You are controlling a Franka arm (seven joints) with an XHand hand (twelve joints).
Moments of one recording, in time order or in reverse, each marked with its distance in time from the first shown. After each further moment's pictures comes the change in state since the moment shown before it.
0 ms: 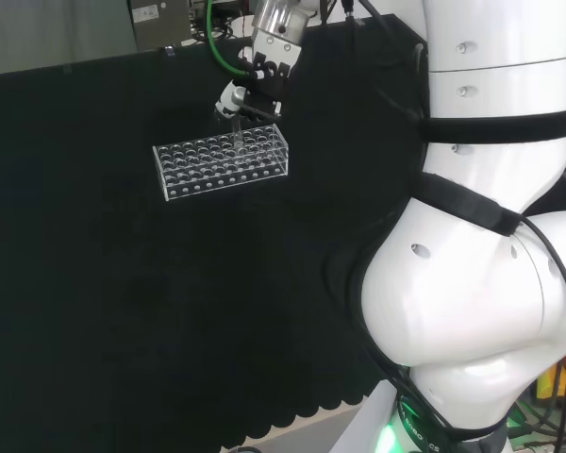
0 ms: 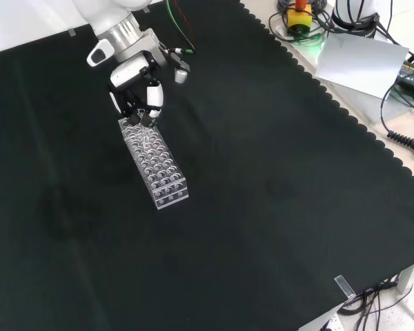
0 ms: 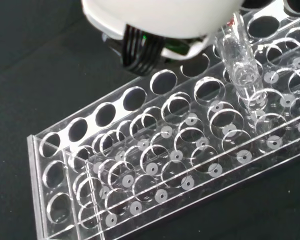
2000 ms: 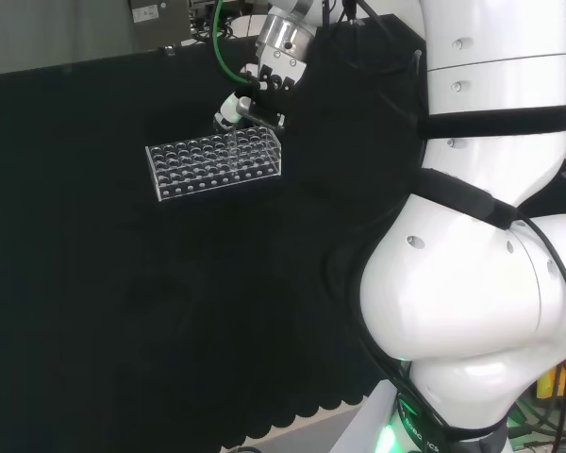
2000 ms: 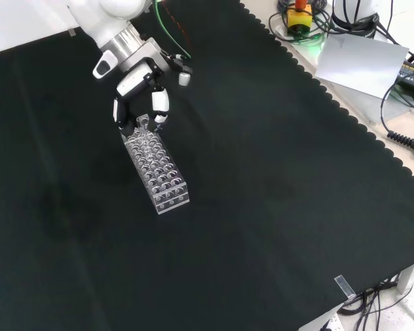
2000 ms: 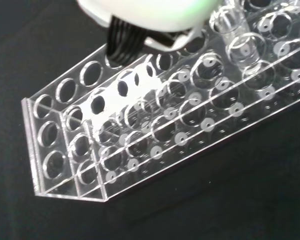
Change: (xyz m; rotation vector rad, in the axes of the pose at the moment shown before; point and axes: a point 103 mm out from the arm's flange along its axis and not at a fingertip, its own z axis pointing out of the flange) arm -0.009 -0.002 0.020 0.114 0.082 -0.033
